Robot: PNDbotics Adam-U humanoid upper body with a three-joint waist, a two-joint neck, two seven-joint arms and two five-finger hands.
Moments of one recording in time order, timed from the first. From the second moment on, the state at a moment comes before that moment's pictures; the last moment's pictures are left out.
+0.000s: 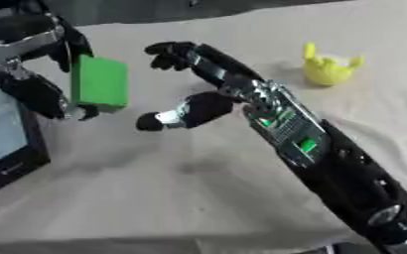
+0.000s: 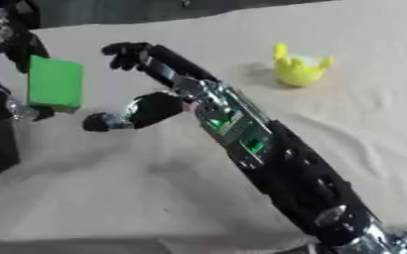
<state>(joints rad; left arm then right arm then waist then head) -0.77 0.85 -0.43 -1.82 -0.48 0.43 -0.51 -0.81 -0.23 0.51 -1.60 0.31 0.15 0.24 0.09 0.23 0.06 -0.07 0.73</state>
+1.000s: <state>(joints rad) -0.55 0.97 -0.23 -1.69 -0.48 0.47 -0.36 -0.83 -0.26 0.48 -1.68 0.28 0.17 0.18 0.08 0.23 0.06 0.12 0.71</state>
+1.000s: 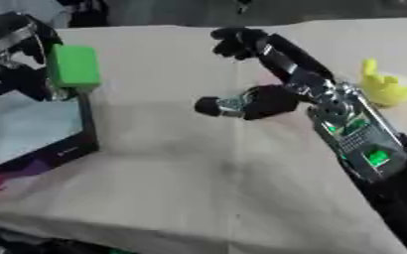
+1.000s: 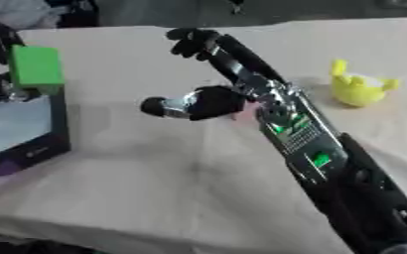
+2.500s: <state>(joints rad) -0.53 0.95 -0.19 -1.39 -0.61 0.41 -0.37 -0.83 -0.28 0.45 -1.73 0.26 0.20 0.14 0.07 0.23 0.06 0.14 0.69</state>
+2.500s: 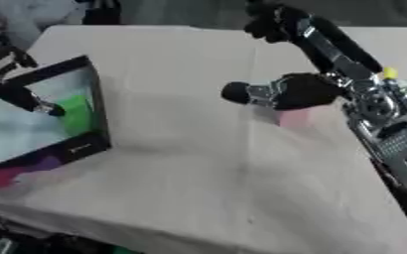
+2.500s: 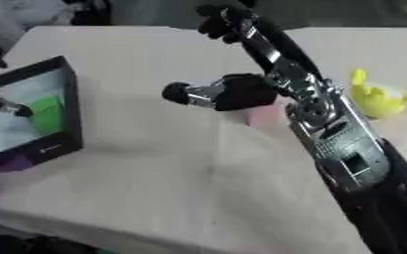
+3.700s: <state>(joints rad) -0.53 0.85 -0.09 -1.59 -0.37 0.37 -0.06 -0.86 -0.40 0.38 -1.70 0.21 0.25 0.22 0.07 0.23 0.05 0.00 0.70</state>
